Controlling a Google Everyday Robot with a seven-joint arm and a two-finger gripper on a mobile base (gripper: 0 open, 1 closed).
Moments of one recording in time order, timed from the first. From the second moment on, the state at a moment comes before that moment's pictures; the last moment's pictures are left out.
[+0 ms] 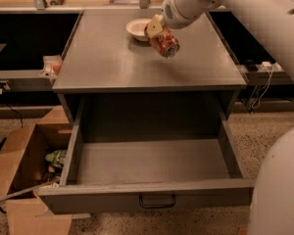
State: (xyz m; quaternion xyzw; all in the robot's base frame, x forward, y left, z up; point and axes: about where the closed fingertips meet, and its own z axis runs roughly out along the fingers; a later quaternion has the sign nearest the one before) arm 0.753 -0.065 0.941 -0.25 0.89 0.12 0.37
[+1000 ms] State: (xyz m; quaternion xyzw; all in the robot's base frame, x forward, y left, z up) arm 0.639 -0.020 0.949 -0.38 0.82 0.17 0.38
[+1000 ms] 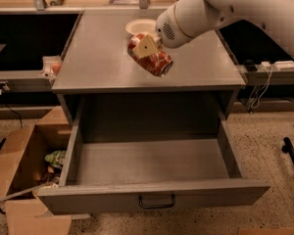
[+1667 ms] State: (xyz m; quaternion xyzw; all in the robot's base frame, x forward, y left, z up) arm 0.548 0.013 0.937 -0.44 0.79 0.22 0.37
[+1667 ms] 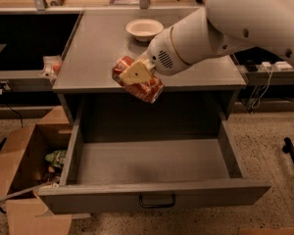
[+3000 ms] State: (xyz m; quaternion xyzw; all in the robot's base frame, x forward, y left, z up) arm 0.504 0.007 0.786 -0.42 0.83 0.24 0.28
